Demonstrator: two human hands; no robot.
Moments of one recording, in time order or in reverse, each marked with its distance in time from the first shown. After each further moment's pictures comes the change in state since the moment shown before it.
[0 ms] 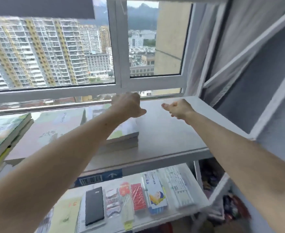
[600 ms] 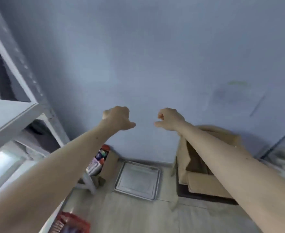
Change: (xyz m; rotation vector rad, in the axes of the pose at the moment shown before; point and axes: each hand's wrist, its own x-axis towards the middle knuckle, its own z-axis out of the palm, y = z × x) left_hand -0.306 0.459 0.010 -0.135 -0.236 1.112; right_hand -0.548 0.289 -0.222 -0.337 0.497 0.811
